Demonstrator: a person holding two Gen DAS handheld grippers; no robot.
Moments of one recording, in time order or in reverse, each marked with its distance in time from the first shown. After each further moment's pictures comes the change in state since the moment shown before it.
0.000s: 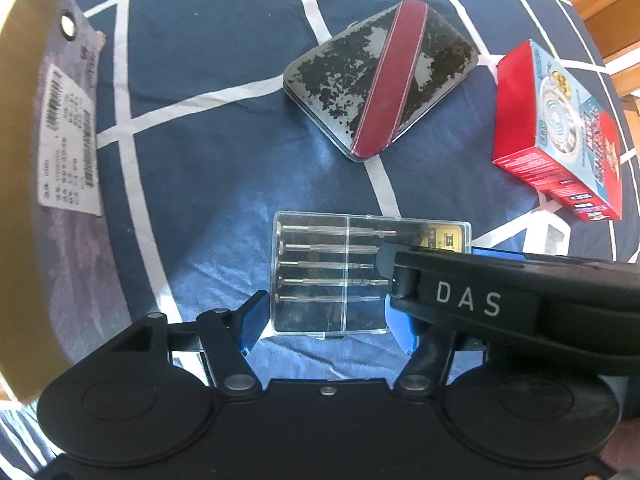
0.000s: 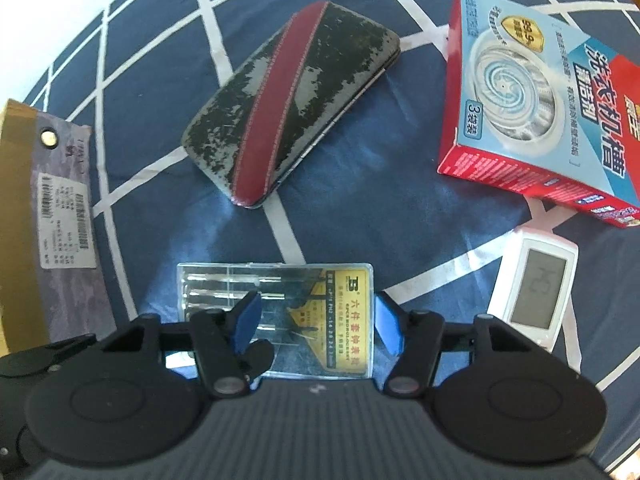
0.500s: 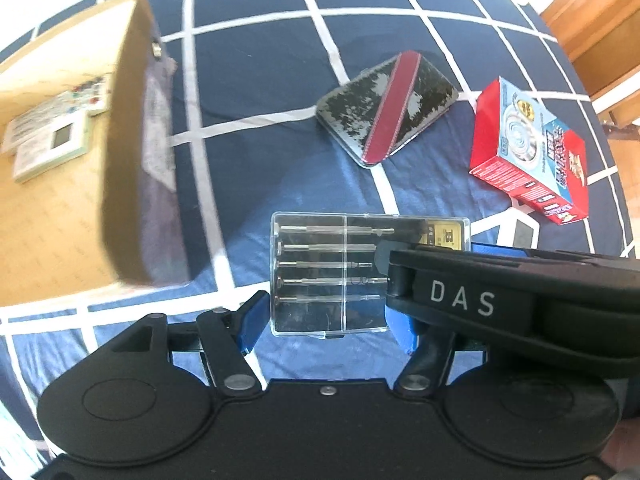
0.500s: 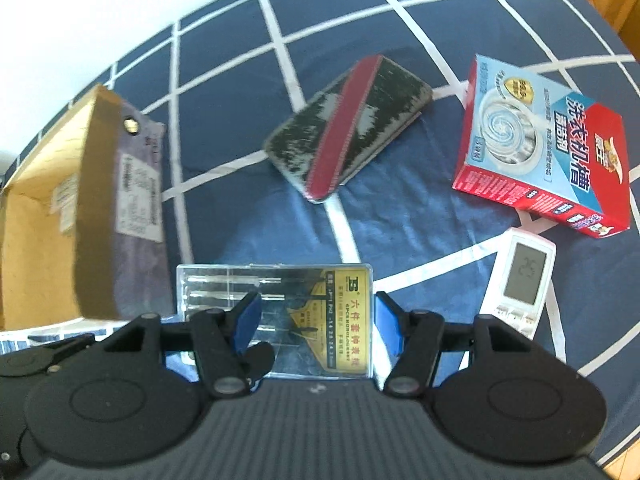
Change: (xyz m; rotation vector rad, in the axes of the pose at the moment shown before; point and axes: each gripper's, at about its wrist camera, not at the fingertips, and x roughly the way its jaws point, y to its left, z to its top) left arm -0.069 0.011 -0.041 -0.039 -0.132 0.036; right arm -0.061 0.034 -0.037 -0.101 -0.112 0.037
